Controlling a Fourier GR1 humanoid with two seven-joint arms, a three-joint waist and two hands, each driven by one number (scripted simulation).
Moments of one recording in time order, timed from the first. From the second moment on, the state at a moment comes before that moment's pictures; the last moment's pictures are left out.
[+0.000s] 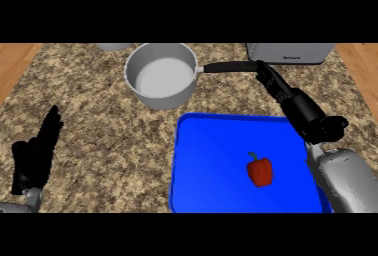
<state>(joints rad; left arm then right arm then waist) -0.03 0.54 -0.21 -1.45 0.24 0.39 0.04 -0.39 -0.33 0.21 -1.49 -0.15 0.12 0.00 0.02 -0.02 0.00</state>
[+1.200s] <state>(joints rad) -0.05 0.34 -0.37 -1.59 0.45 0.13 0.16 -0.16 -0.49 0.37 -1.69 0.64 -0.13 0.82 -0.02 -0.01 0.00</state>
